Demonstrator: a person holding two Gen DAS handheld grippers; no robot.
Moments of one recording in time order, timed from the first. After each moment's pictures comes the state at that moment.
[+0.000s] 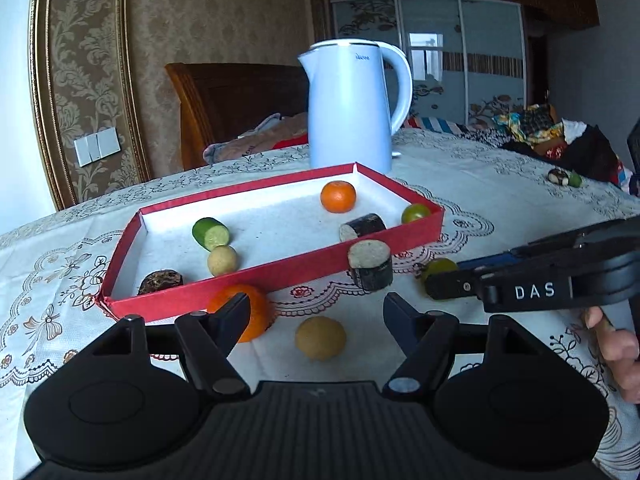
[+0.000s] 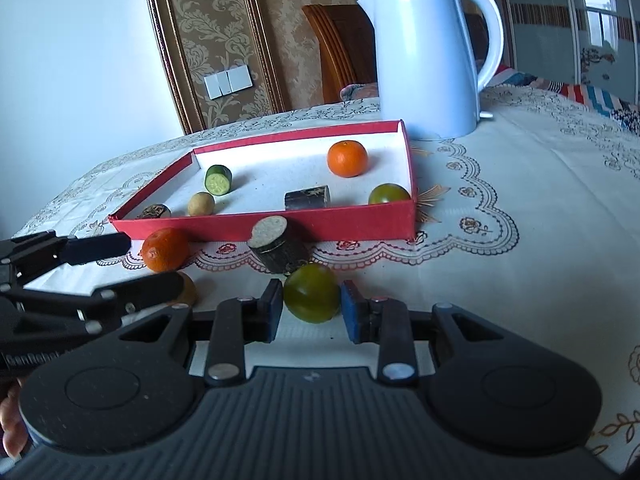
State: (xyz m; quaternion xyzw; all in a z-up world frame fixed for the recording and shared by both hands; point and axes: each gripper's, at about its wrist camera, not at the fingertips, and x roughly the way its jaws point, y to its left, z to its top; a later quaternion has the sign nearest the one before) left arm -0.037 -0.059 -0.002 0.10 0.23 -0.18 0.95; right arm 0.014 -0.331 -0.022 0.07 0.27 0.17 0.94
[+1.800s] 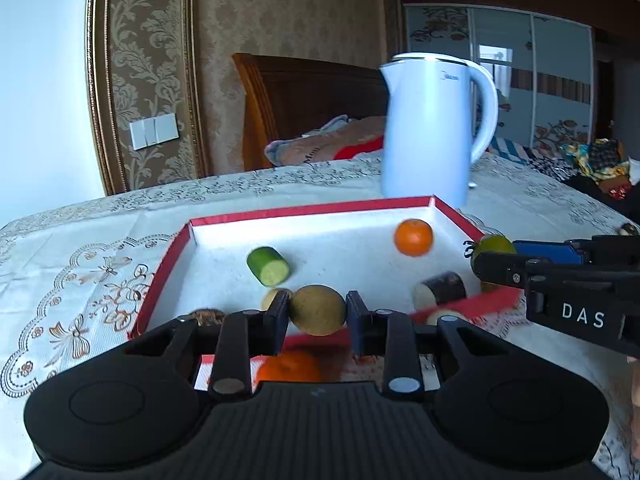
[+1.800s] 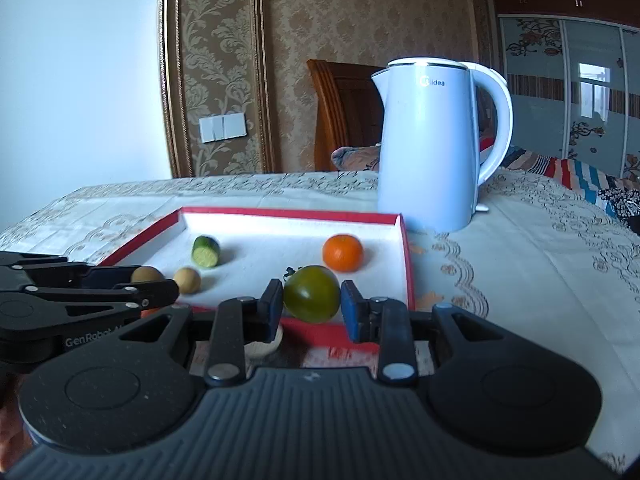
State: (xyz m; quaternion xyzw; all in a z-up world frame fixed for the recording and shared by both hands) left arm 0.021 -0.055 0.020 0.05 0.23 -0.08 0.97; right arm 0.041 -0.306 0.018 0.01 0.19 0.13 0.97
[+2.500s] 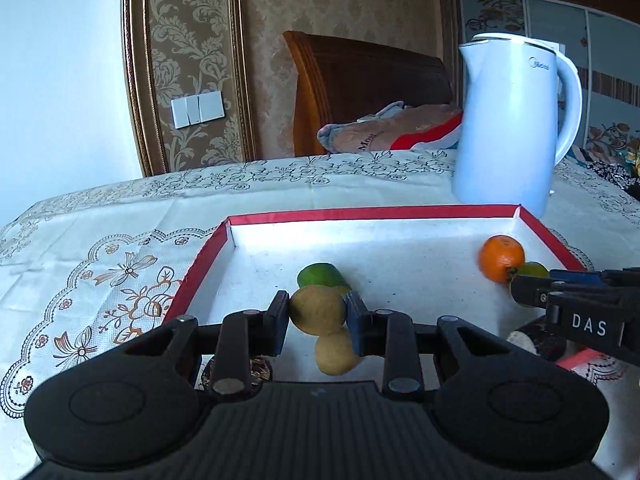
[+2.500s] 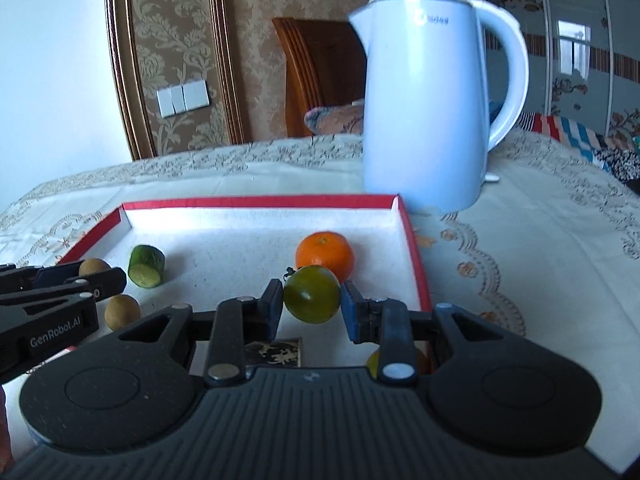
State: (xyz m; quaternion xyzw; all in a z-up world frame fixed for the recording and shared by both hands) left arm 0.086 -0.043 0.009 0.04 0.26 0.00 0.97; right arm 0.133 -0.292 -0.002 0.04 0.26 0.09 0.96
